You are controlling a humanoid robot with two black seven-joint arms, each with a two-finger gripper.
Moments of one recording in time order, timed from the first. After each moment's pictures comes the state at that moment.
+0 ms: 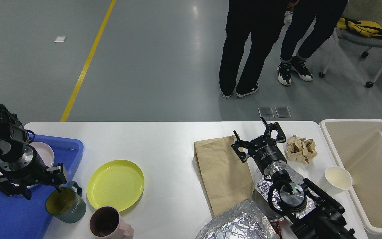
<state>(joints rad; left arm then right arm) -1.71 0.29 1.65 -1.26 -0.16 -0.55 -0.07 0.36 -0.01 1.04 0.79 0.02 0.35 0.18</state>
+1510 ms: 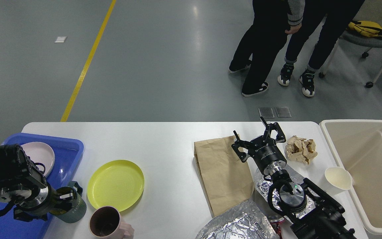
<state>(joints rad) -1.50 0.28 1.52 -1.36 -0.26 -0.12 -0.02 0.36 -0.01 1.04 0.79 0.02 0.35 0.18</state>
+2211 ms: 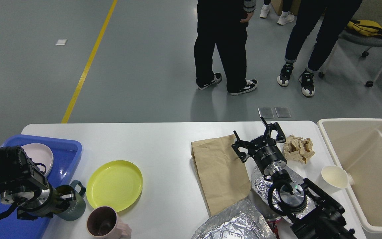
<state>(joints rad) -1.50 0.28 1.50 -1.36 -0.25 -0.11 0.01 0.36 -0.01 1.04 0.79 0.02 0.35 0.18</state>
